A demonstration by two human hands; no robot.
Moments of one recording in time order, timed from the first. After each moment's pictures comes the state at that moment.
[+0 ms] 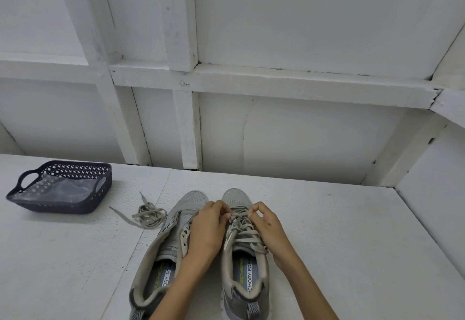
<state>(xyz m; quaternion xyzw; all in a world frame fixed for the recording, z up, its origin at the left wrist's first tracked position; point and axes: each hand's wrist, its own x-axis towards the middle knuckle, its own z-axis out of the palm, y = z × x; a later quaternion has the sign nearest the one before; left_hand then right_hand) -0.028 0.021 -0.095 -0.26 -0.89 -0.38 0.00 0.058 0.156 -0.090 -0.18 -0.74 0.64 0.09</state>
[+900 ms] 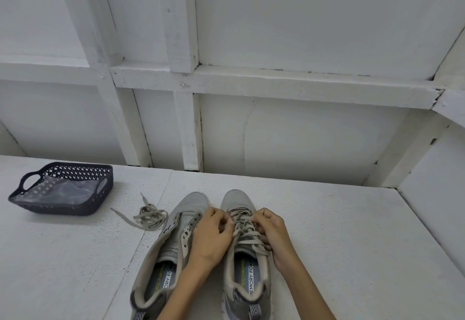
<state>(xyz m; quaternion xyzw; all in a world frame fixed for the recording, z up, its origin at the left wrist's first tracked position) -0.012 0.015 -0.091 -0.25 -0.87 -0.42 -0.05 0.055 0.158 -0.098 -0.28 -0.62 0.73 0.09</state>
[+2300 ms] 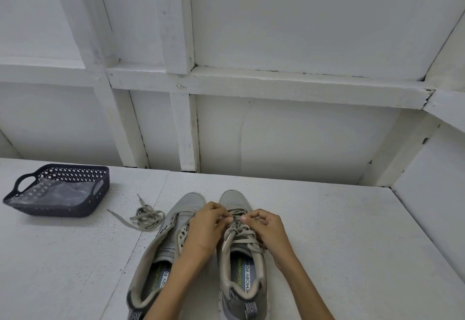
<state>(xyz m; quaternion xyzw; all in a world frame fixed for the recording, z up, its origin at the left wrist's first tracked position) -0.031 0.017 -0.087 -0.31 -0.87 -0.38 -0.03 0.062 0.157 -0.087 -0.22 -0.69 0.68 0.12</state>
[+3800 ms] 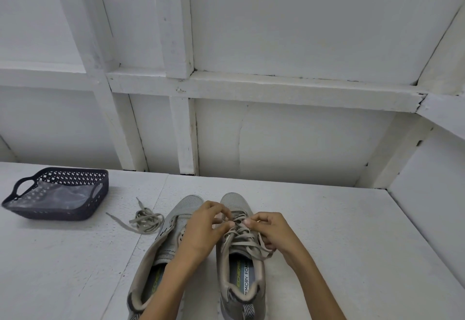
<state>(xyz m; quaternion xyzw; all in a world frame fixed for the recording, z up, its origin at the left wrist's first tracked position) -0.027 0.006 -0.069 -0.33 -0.83 -0.43 -0.08 0.070 0.169 -0.064 -0.23 -0.74 0.64 0.03</state>
